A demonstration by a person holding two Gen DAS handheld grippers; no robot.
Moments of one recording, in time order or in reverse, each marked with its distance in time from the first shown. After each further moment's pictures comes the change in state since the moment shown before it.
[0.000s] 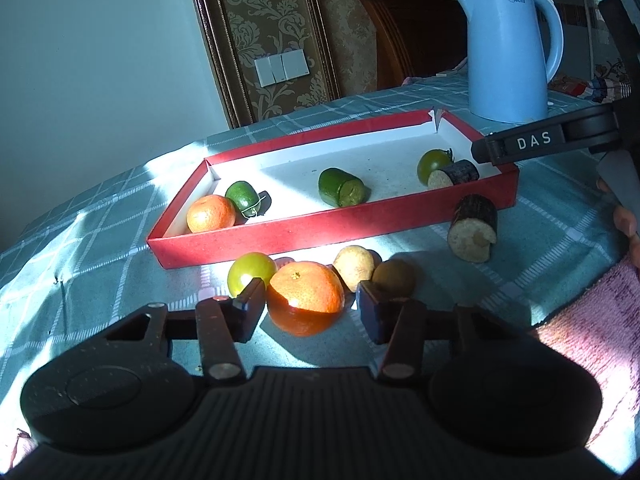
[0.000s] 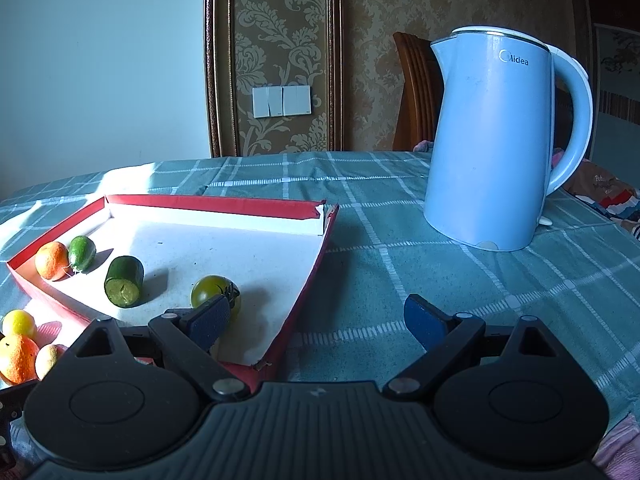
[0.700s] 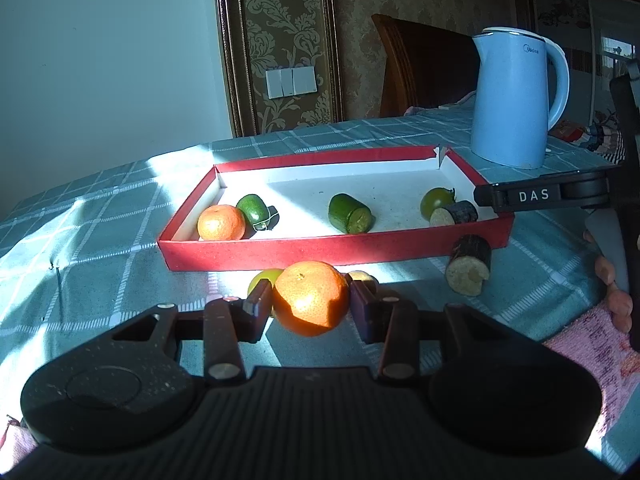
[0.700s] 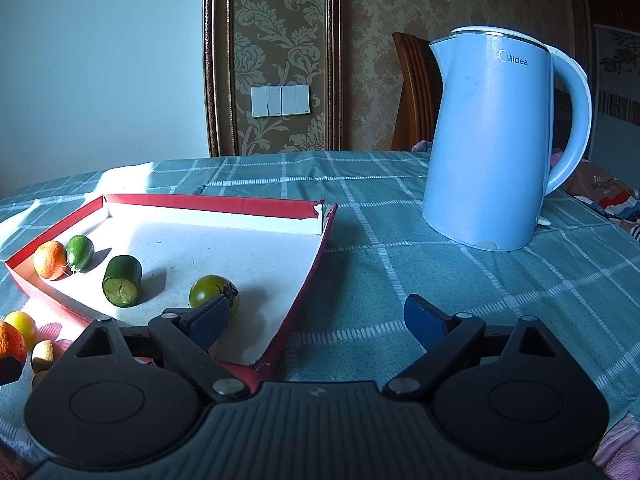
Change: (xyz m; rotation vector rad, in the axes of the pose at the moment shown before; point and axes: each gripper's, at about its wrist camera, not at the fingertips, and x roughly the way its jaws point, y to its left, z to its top) left arm -0.016 0.023 0.007 -0.111 -0.052 -0.056; right arm 0.001 0.000 0.000 -0.001 0.002 -0.001
